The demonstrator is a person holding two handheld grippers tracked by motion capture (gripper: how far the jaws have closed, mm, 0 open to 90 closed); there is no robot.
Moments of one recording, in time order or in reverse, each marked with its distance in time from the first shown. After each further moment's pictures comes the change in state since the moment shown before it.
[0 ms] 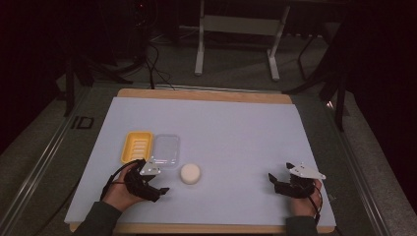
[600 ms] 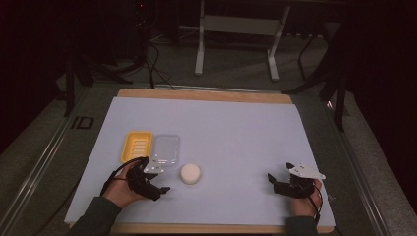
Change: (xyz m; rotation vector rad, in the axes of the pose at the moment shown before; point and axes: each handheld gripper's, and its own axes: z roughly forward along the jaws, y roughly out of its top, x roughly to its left) left arm 0.000 0.013 -0.003 0.046 -0.016 0.063; right arm 0.001 0.000 0.000 0.005 0.000 -0.005
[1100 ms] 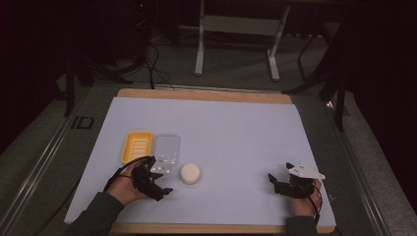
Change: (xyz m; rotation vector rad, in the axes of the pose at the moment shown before) left arm -0.002 0.013 0.007 0.051 -0.020 0.063; right arm 0.000 0.000 0.000 0.003 -0.002 -0.002
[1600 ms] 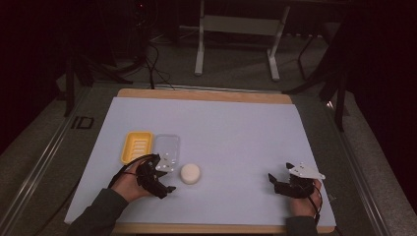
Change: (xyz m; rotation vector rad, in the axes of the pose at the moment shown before) left arm 0.004 0.010 0.006 0.008 -0.003 0.021; right arm 0.000 0.000 0.000 -0.003 0.002 0.002
